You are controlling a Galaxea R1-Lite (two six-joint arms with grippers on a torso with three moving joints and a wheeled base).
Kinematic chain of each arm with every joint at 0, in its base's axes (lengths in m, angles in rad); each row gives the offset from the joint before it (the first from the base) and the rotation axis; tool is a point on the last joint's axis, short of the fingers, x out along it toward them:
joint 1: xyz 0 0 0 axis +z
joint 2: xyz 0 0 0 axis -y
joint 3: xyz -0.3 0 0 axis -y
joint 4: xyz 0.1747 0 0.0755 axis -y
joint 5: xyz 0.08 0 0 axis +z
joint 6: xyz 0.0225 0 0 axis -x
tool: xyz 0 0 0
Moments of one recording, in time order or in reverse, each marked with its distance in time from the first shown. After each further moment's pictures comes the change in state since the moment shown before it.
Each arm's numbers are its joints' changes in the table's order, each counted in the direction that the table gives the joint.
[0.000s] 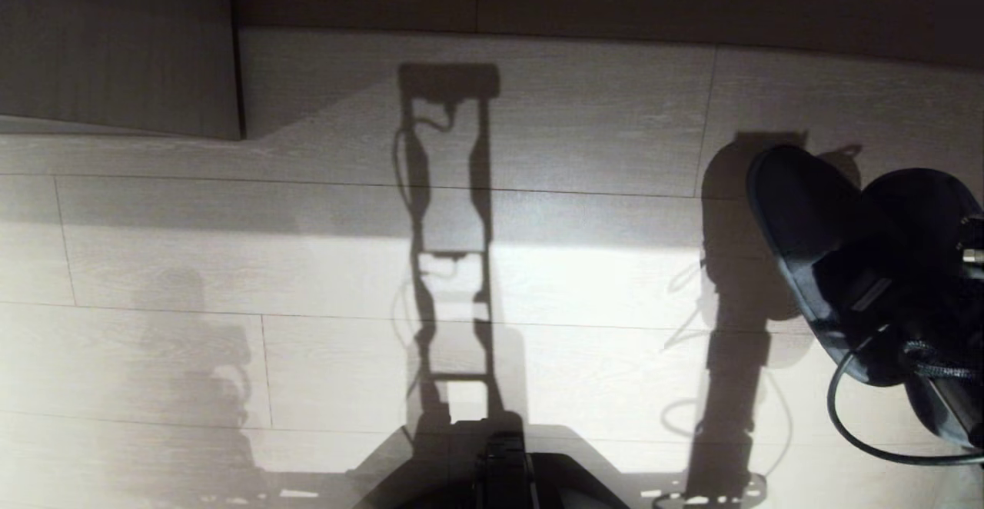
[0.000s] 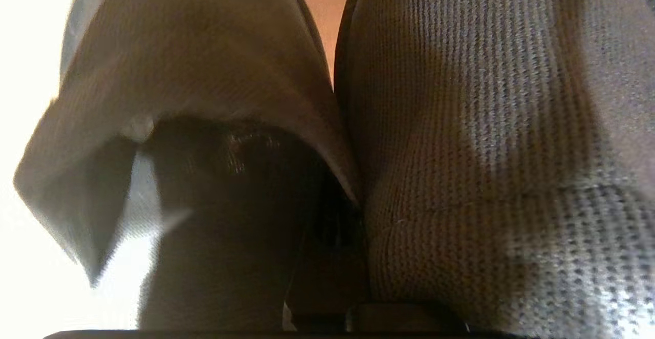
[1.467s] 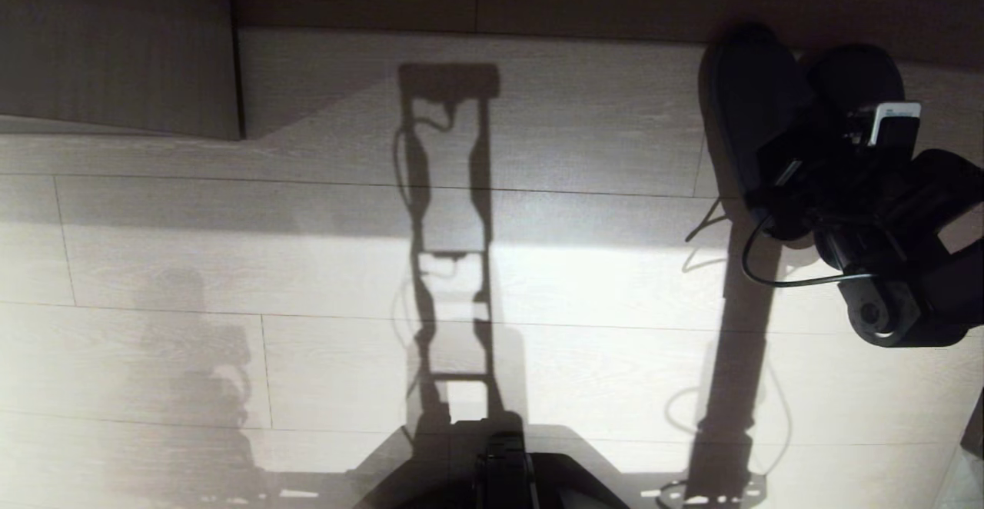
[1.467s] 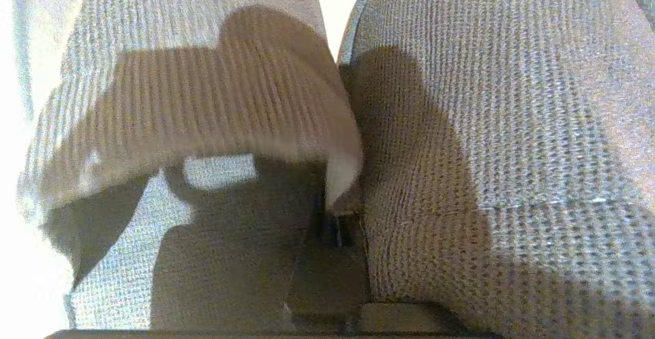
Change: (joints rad) left arm 0.000 0.000 0.000 0.000 0.000 0.000; right arm -0.024 -0.400 0.750 -0.013 0.162 0.167
